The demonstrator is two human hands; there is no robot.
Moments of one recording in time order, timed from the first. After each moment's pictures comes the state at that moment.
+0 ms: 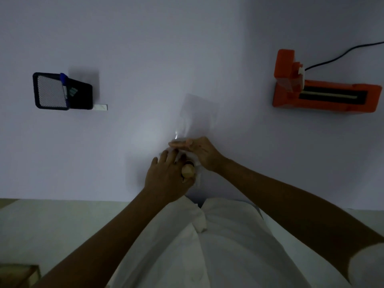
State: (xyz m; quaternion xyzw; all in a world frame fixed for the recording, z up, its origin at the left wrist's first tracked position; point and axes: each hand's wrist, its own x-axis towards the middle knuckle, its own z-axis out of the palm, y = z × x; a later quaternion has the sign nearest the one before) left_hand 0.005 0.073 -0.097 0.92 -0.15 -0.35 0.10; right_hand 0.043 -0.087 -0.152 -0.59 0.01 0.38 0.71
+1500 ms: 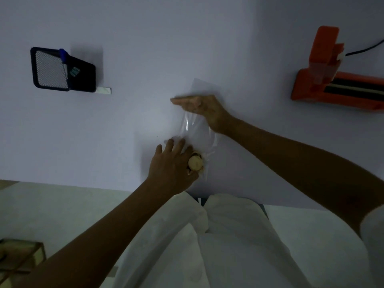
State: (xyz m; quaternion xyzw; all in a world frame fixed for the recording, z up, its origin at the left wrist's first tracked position) left_hand 0.017 0.068 -0.090 0.91 -0.17 -0.38 0.07; right_hand 0.124 -0.087 -0.169 -0.62 -0.10 0.34 0.70
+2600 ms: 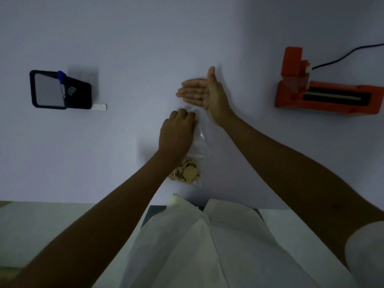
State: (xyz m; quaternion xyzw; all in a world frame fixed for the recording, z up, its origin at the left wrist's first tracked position) left_hand 0.097 0.036 -0.137 0.97 -0.12 -0.16 0.16; right_hand 0.172 -0.097 -0.146 -0.54 0.21 0.29 0.76
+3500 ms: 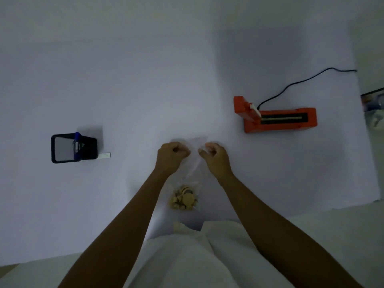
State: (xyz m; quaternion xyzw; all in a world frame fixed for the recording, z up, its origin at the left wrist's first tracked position) left_hand 0.127 0.044 -0.113 0.82 0.08 -0.30 0.48; right_hand 0.077 -0.117 -0.118 -0.74 0.38 0.17 0.53
